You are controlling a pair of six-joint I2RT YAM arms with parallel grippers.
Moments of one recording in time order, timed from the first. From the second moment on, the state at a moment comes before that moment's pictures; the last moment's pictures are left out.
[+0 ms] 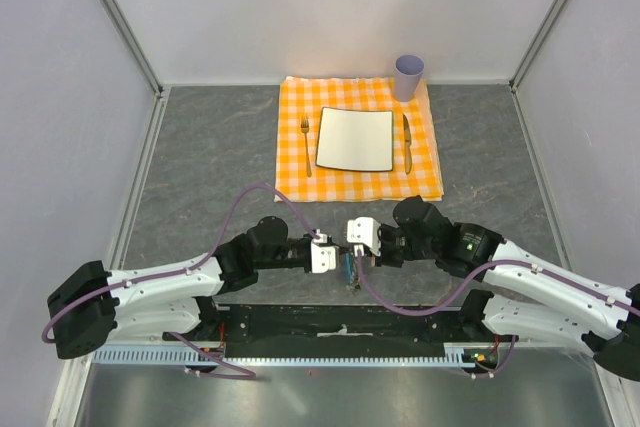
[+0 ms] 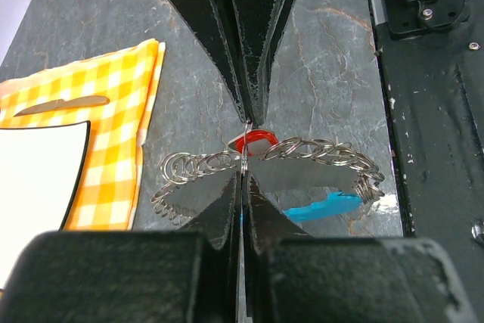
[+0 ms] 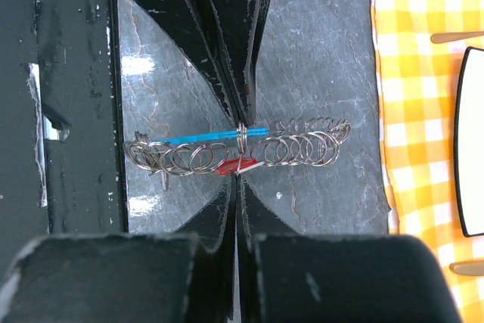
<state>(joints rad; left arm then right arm) -1.06 1.04 0.43 0.37 0.35 0.49 0.99 0.92 0.77 -0.52 -0.27 -0.48</state>
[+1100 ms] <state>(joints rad) -1.06 1.05 0.43 0.38 0.35 0.46 0.99 0.93 0.77 -0.52 -0.28 -0.47</state>
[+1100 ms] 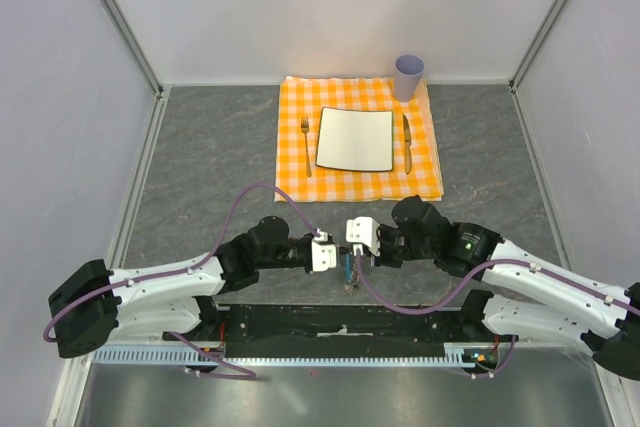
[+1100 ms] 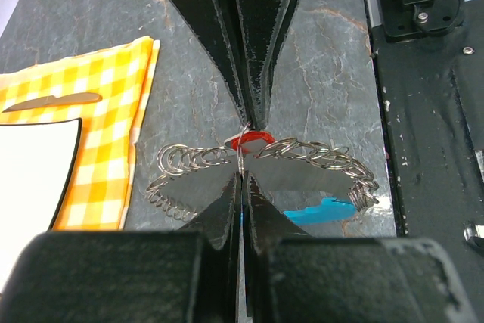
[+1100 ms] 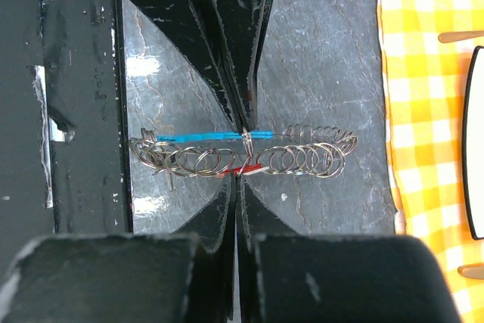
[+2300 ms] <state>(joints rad) -1.06 1.01 0.45 0.33 0.39 0.50 1.04 0.93 0.82 -0.56 -0.24 -0.50</state>
